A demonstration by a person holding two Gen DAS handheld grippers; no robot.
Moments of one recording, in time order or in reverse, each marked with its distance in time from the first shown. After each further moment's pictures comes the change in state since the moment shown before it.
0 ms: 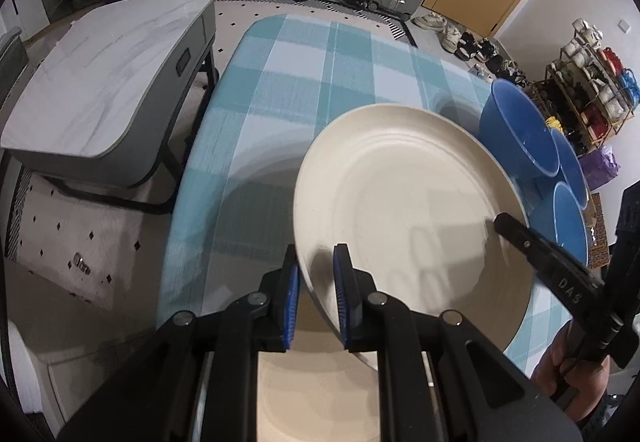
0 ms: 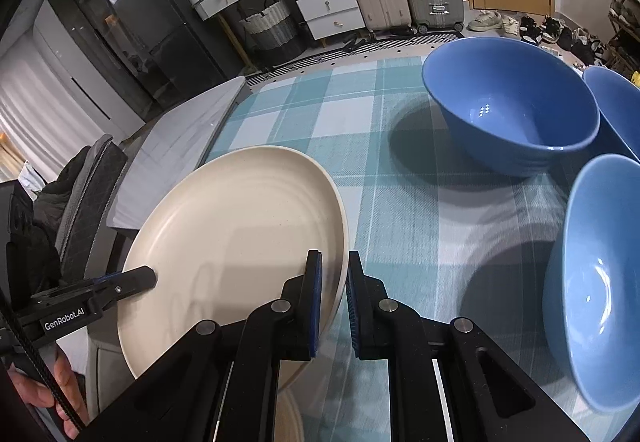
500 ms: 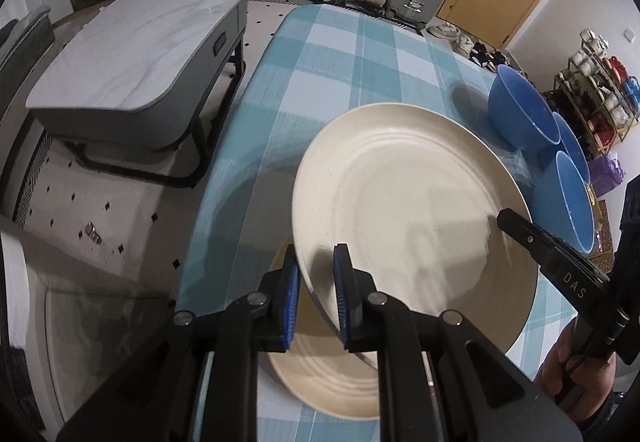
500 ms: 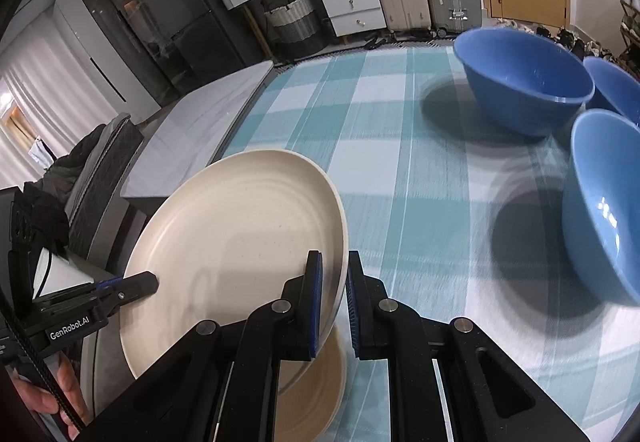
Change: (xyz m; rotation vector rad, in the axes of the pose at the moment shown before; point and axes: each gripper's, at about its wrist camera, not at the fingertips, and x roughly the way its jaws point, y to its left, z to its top) left arm -0.025 0.029 -0.077 -0.055 -0.047 0.028; right arm -0.021 0.035 -0.068 -0.061 0.007 0.028
